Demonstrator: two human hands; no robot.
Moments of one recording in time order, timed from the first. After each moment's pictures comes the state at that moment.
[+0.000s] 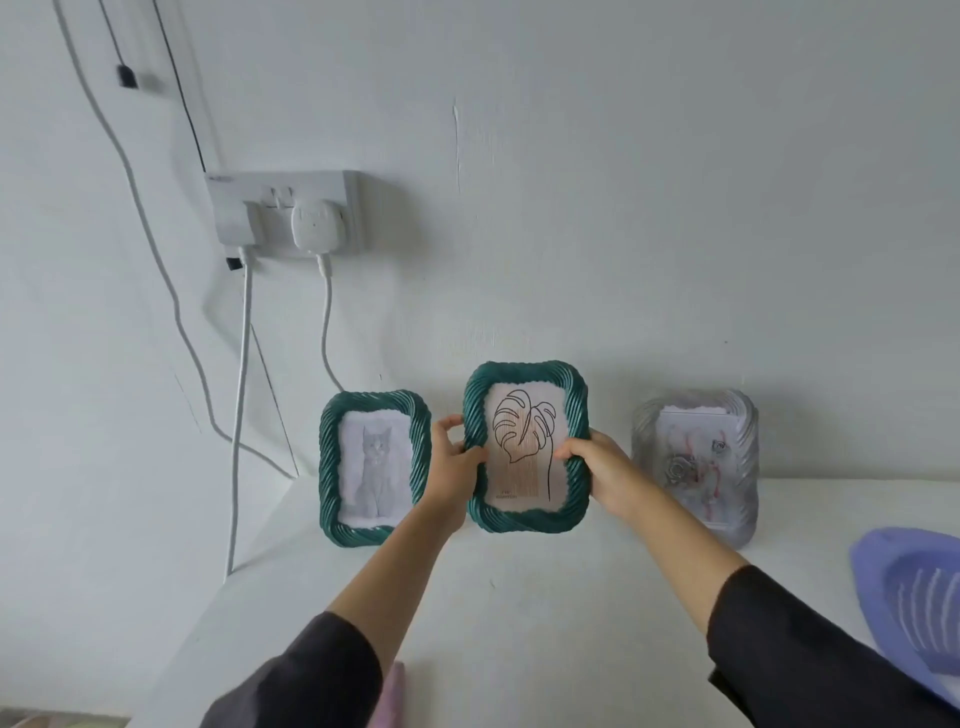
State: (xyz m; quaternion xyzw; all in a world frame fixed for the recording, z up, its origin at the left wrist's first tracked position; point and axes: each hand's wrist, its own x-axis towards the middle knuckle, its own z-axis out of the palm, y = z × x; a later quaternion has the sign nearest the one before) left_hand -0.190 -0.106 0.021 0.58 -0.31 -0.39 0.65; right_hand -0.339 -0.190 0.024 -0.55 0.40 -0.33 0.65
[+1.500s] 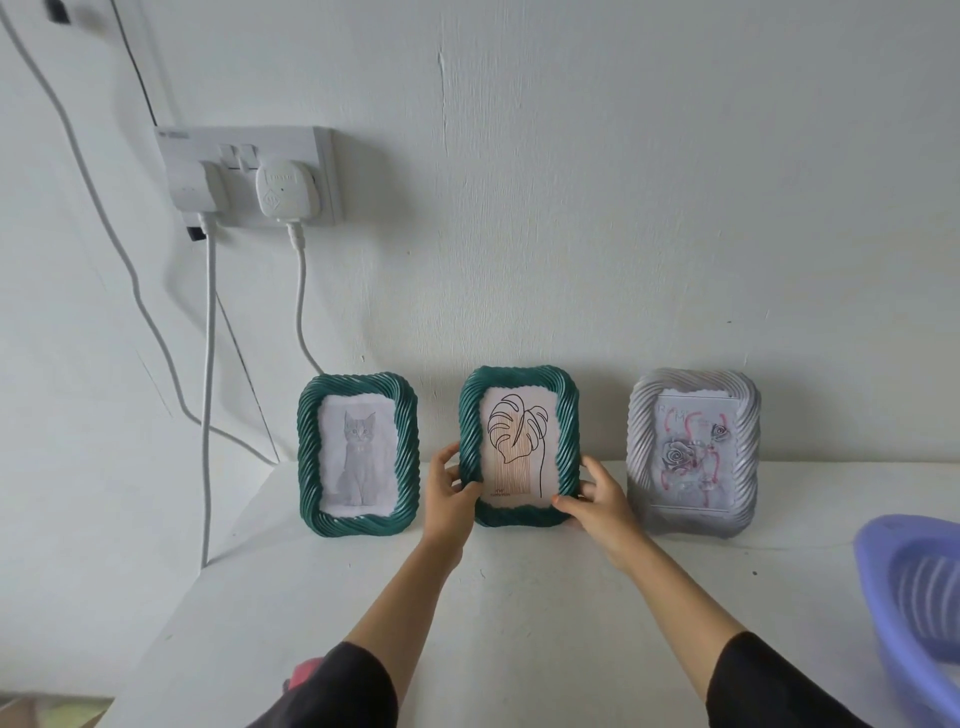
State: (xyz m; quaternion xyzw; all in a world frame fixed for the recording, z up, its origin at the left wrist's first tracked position) left_hand -0.189 -0.118 -0.051 0.58 -0.29 -0.39 0.66; right_hand -0.352 -0.188 -0.057 -0.61 0.43 -0.35 0.57
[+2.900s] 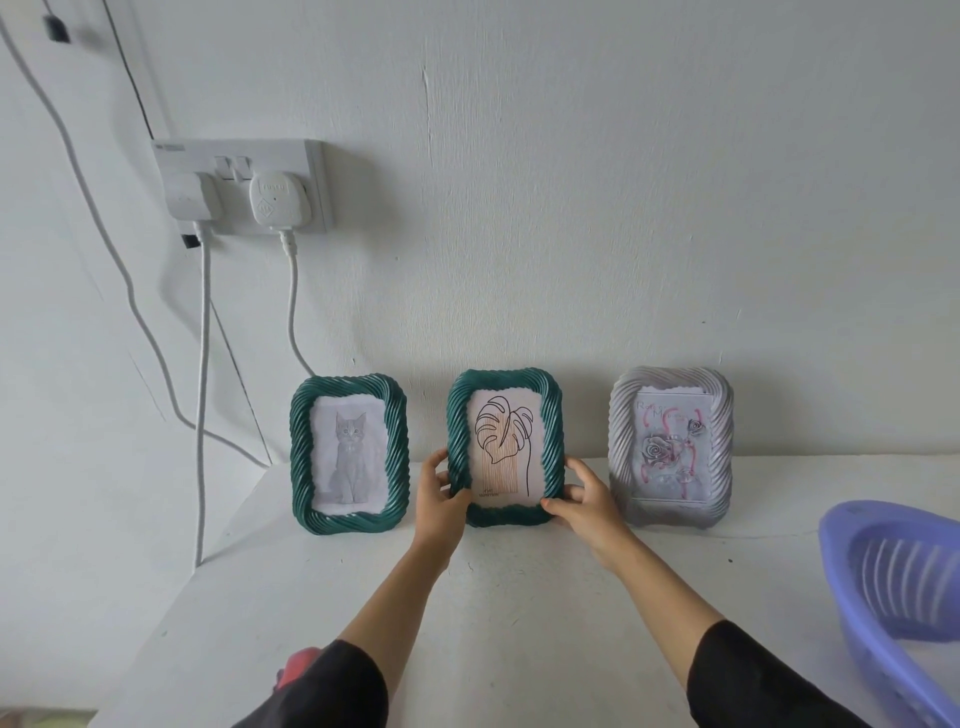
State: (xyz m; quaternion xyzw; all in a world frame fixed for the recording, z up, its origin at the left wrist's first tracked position) left_hand -0.198 -0.106 -0.047 0.62 -0.31 -0.36 0.62; right_hand -0.360 -0.178 -0.055 -0.61 0.45 -0.32 0.57
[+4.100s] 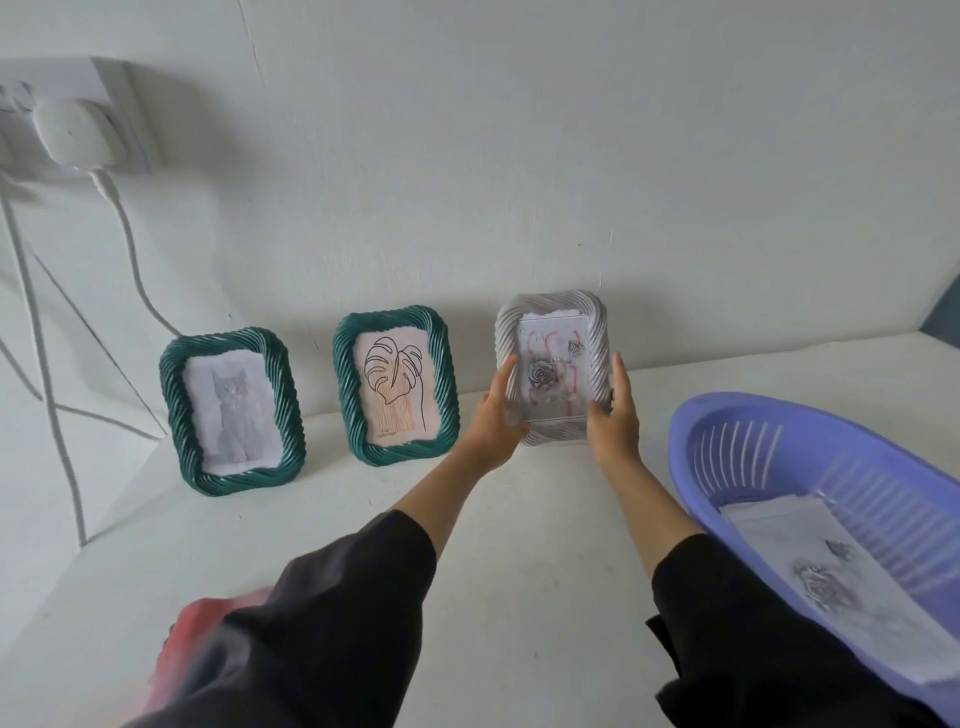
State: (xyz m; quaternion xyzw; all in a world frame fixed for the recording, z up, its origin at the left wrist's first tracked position) left_hand -0.339 -0.161 -0.034 0.60 -0.63 -0.31 0.39; right_hand -0.479 -0.193 -0.047 -0.54 0.59 -0.49 0.34
